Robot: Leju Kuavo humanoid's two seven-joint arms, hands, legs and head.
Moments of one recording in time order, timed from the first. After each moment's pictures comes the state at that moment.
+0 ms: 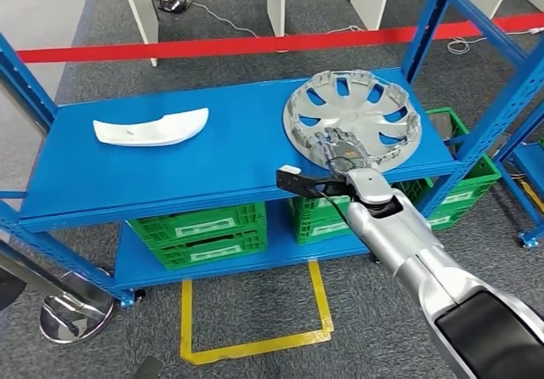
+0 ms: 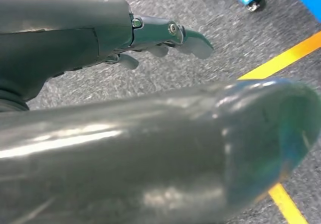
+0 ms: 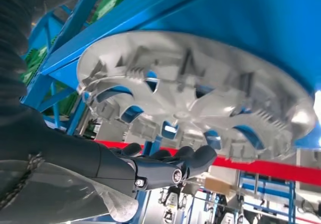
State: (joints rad) left arm -0.10 -0.13 0.86 -0.25 -1.17 0.30 -0.43; right arm -0.79 -0.06 0.69 -0.80 1.15 -0.02 0.20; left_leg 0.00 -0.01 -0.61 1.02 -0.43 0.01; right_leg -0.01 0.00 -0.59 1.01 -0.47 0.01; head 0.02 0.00
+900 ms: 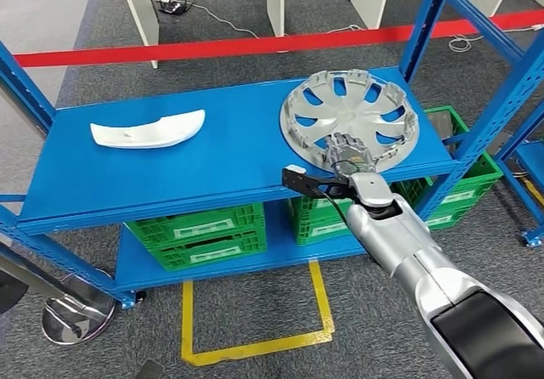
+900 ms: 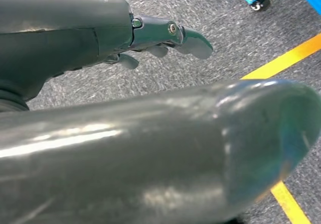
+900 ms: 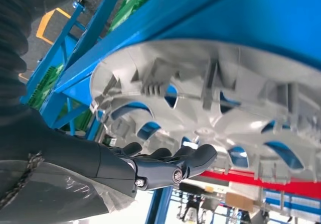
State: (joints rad) left arm -0.09 -0.14 0.86 -0.25 -1.17 0.30 -0.43; right arm -0.79 -0.04 0.65 -0.74 1.17 -0.05 0.24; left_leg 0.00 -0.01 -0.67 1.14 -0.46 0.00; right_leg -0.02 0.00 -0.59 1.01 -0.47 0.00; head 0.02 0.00
